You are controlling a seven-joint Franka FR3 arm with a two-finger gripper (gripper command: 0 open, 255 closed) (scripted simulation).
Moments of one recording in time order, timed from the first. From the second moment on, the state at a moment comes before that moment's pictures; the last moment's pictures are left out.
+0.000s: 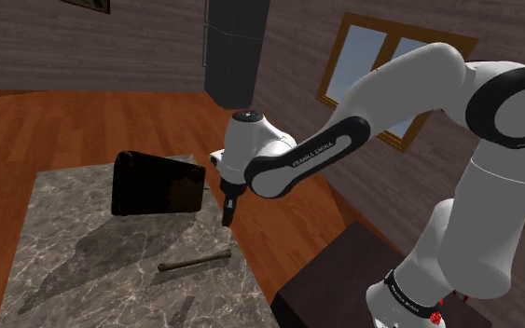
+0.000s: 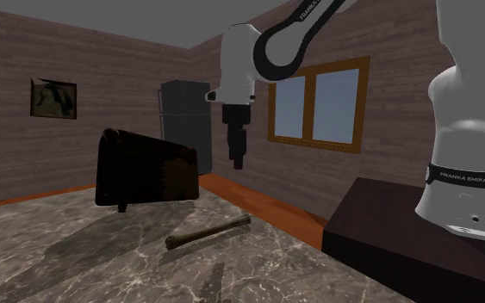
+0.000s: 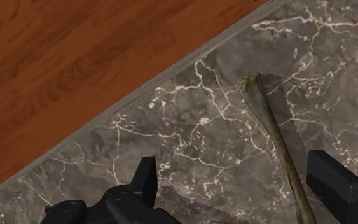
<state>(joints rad) 0.33 0.22 0.19 -2.20 -0.11 2.45 -0.22</state>
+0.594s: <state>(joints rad) 0.44 0.49 0.21 -2.05 -0.27 2.56 -0.25</state>
